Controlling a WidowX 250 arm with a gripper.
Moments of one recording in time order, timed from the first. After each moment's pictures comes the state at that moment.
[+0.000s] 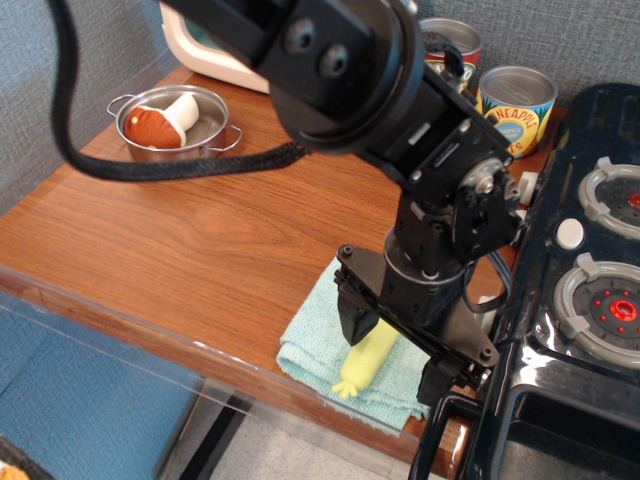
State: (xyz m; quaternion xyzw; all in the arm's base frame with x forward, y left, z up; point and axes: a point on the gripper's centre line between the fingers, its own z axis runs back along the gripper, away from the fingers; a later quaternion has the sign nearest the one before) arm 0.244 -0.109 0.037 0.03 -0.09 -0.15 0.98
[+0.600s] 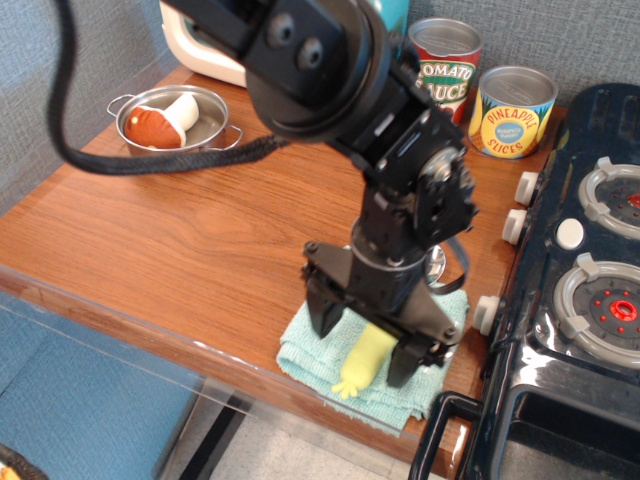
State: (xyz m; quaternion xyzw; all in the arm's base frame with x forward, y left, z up) arm 0.250 -0.082 0.022 0.04 -0.07 -0.09 0.99
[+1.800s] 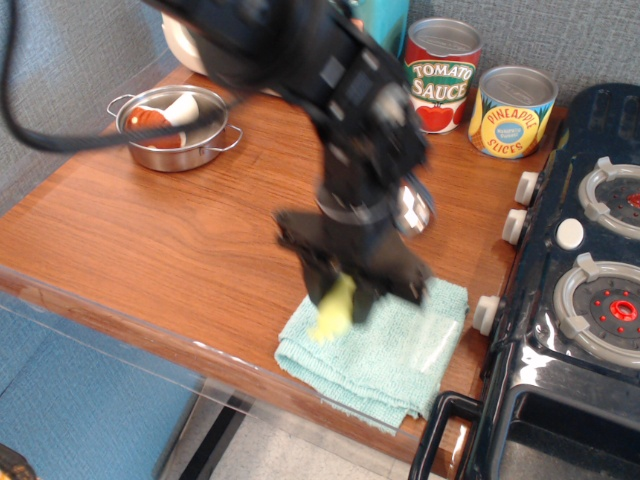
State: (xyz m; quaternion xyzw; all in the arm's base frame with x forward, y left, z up) arm 0.272 -0.052 0.050 0.01 -0.11 -0.02 0.99
